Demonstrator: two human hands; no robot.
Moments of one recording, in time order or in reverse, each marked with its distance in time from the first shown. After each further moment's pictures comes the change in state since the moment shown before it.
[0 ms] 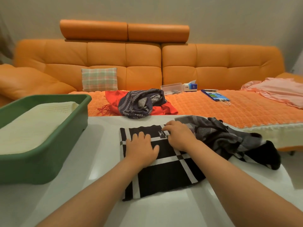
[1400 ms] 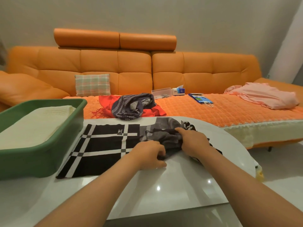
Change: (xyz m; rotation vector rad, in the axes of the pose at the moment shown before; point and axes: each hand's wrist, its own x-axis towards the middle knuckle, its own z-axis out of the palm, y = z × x) left_hand -0.050 0.038 -0.035 -0.112 -0.091 0.560; right_hand -0.100 0.024 -0.048 -0.249 -0.004 0.255
